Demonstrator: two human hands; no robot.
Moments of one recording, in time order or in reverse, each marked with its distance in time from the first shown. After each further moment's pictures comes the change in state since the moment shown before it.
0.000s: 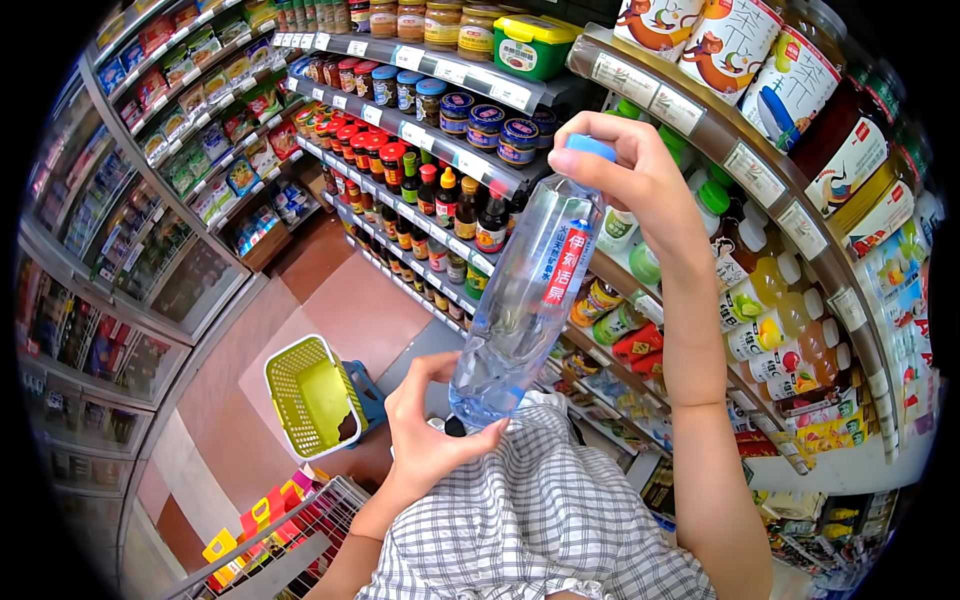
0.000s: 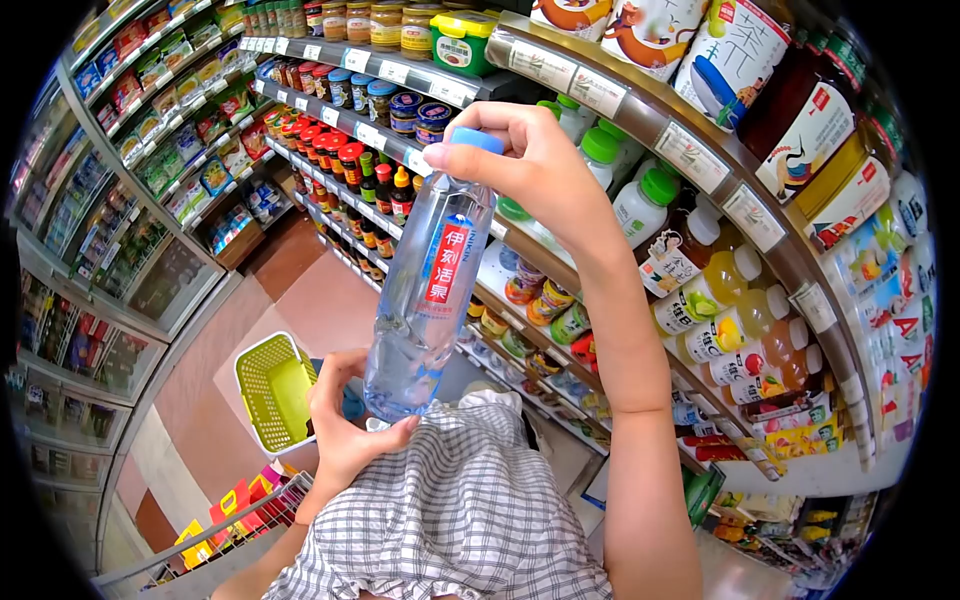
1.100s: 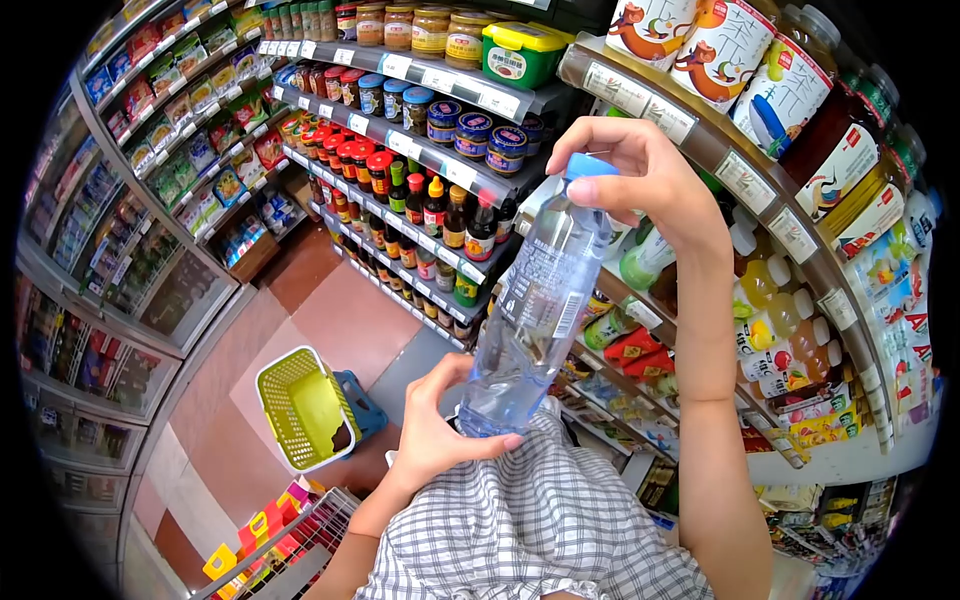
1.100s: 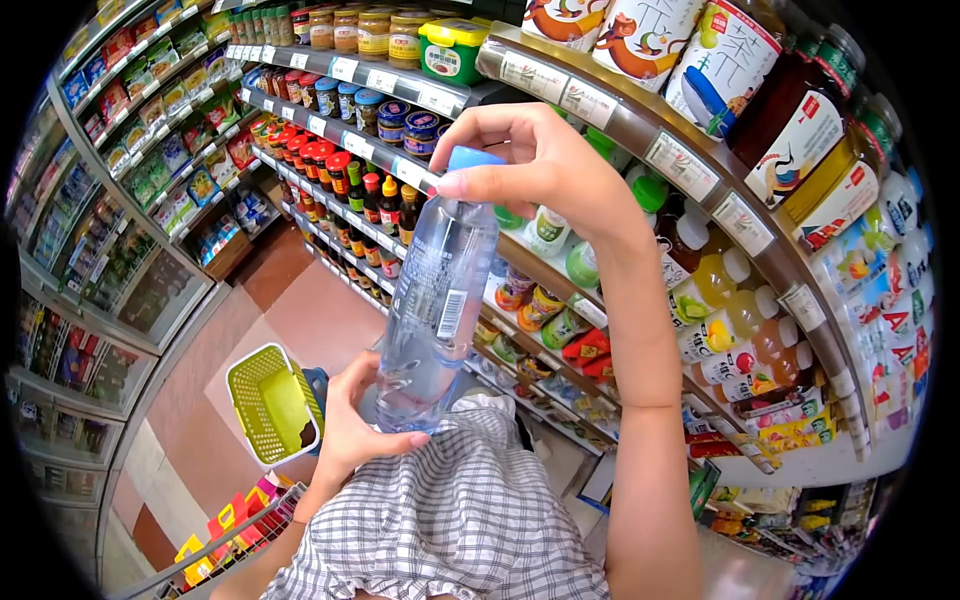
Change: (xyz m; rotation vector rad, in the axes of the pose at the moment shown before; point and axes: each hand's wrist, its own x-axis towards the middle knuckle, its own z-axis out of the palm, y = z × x) left_hand 0.015 -0.021 0.006 -0.297 -0.278 -0.101; right_hand 0.004 -0.019 -0.023 0.013 -0.251 0.110
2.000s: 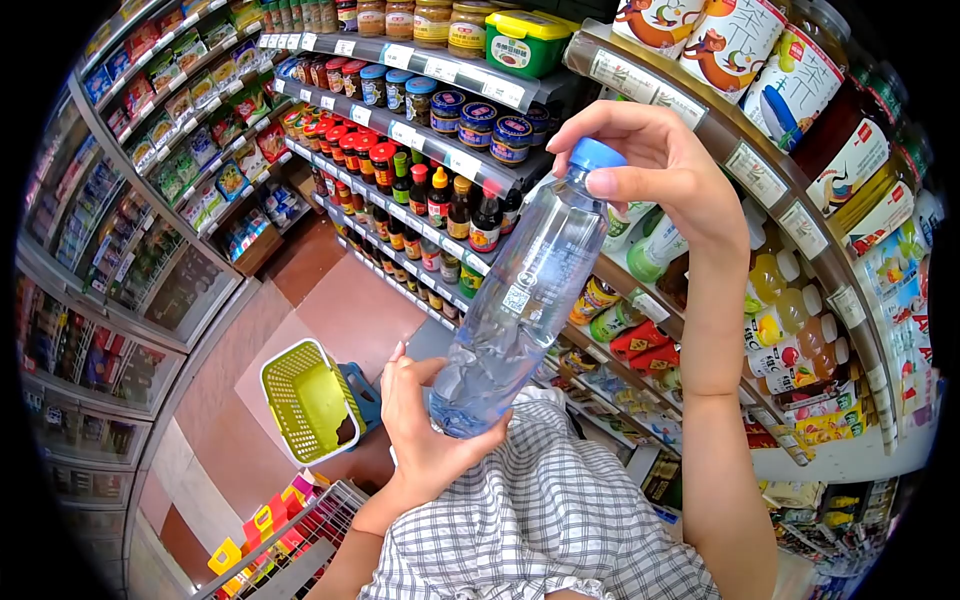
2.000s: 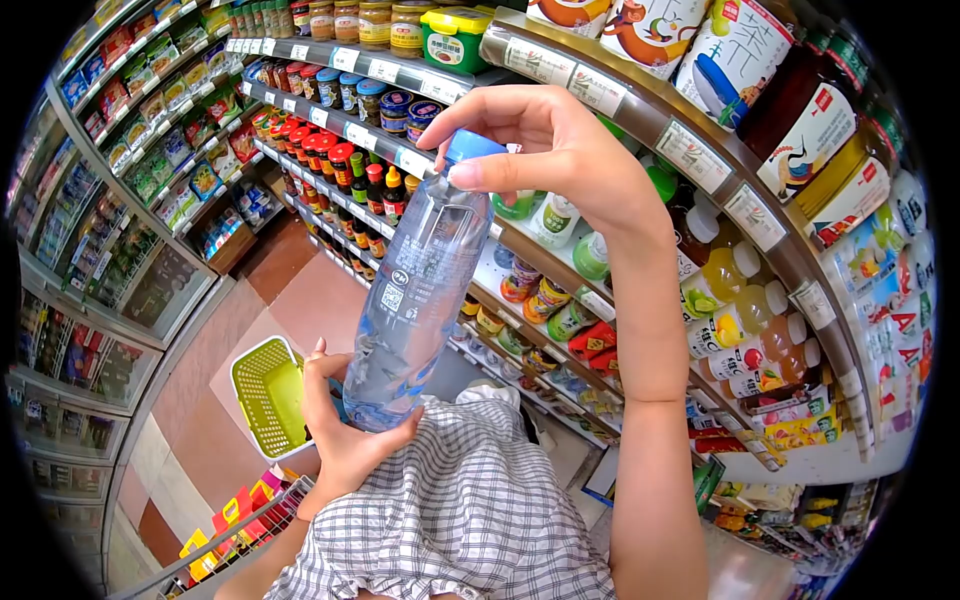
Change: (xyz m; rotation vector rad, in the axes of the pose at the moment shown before) left_hand -0.012 0.017 0.005 0.568 0.375 0.207; right_hand -0.001 0.000 -0.001 0.015 -0.029 -0.137
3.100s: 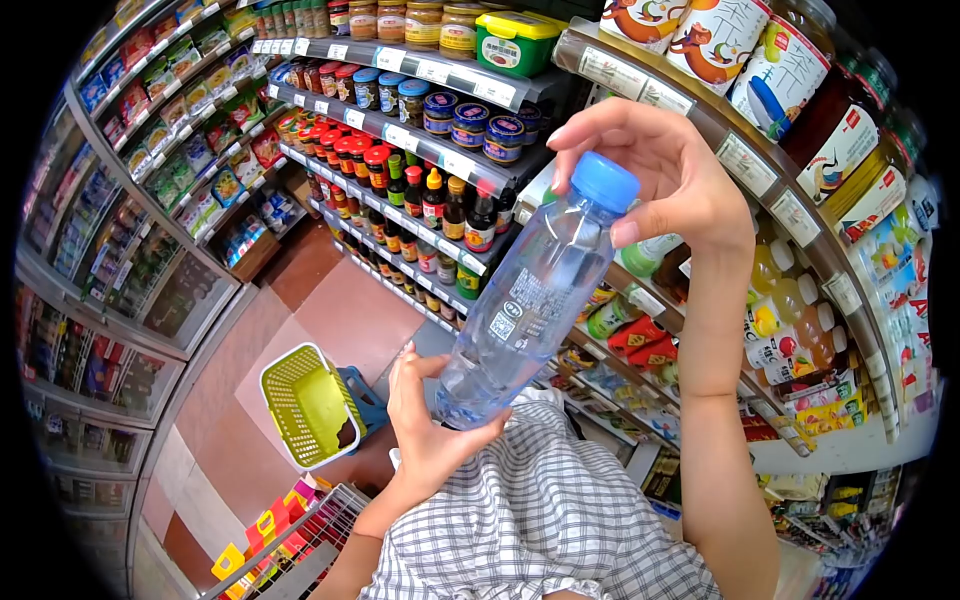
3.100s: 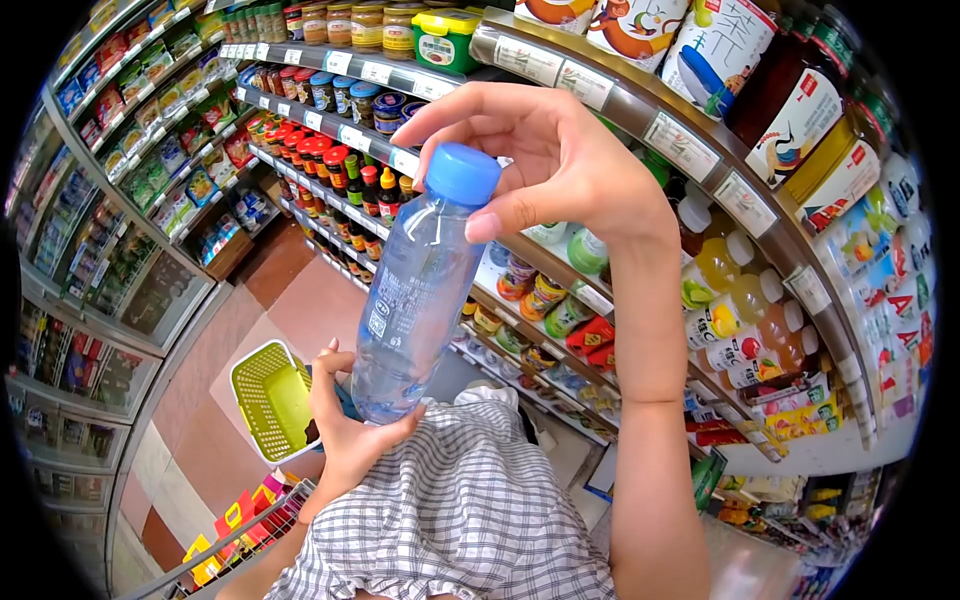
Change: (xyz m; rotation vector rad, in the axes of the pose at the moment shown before) left_hand -0.008 -0.010 0.007 -0.088 -0.018 -0.039; right_hand -0.008 0.004 -0.001 0.130 -0.147 -0.224
